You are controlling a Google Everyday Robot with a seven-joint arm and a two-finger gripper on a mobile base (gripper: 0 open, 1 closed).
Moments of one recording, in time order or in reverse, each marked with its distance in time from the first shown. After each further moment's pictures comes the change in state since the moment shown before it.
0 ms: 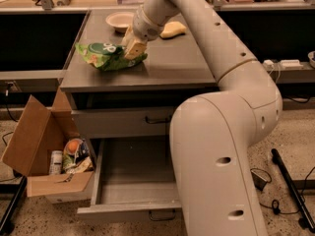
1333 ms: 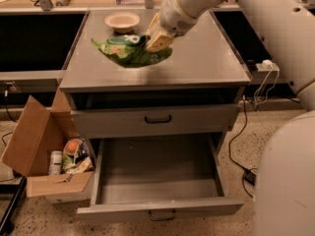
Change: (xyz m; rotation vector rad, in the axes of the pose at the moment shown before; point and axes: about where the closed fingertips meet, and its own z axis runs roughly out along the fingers) arm 0.000 0.060 -0.105 0.138 0.017 0.048
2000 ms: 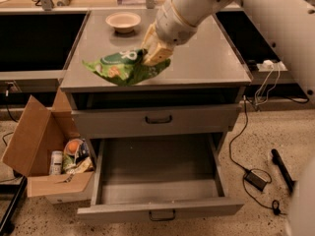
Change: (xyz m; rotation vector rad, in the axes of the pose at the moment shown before) arm -0.023 0.051 -0.003 -0.095 -0.020 -0.130
